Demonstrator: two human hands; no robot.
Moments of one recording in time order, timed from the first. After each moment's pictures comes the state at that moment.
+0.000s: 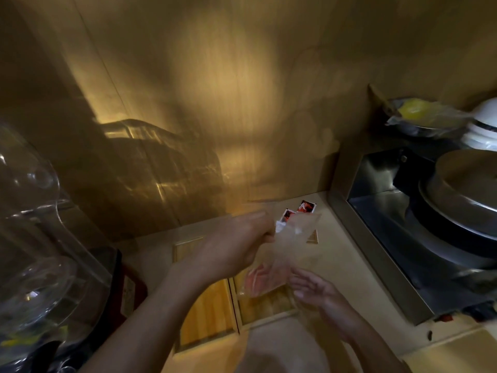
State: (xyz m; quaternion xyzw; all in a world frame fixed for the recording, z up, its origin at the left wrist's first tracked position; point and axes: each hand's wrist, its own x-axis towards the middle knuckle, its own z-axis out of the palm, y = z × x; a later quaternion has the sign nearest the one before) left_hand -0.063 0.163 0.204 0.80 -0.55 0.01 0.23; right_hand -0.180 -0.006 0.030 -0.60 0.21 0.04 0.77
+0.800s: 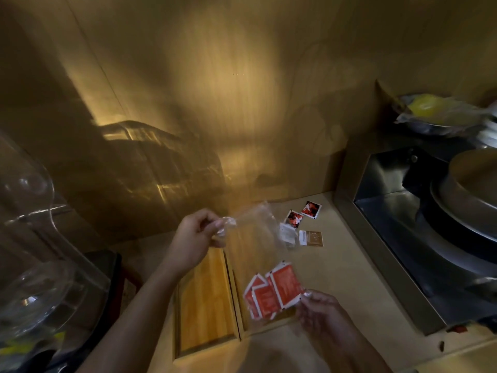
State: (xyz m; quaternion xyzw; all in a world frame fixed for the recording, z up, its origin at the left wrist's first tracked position) left_hand -0.011 0.192 0.157 0.80 -0.18 -0.13 0.56; right_hand -0.178 0.003 0.007 -0.45 0.26 0.01 0.85
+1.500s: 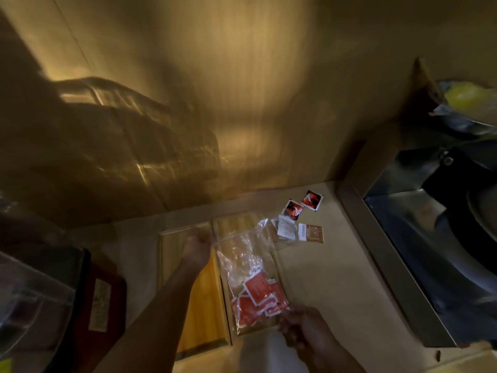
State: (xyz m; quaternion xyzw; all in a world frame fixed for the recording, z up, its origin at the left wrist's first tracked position) left_hand 0.074 0.182 -0.021 0.84 0.05 -0.19 0.51; right_hand -0.150 0.022 -0.039 -0.49 0.43 0.12 0.75
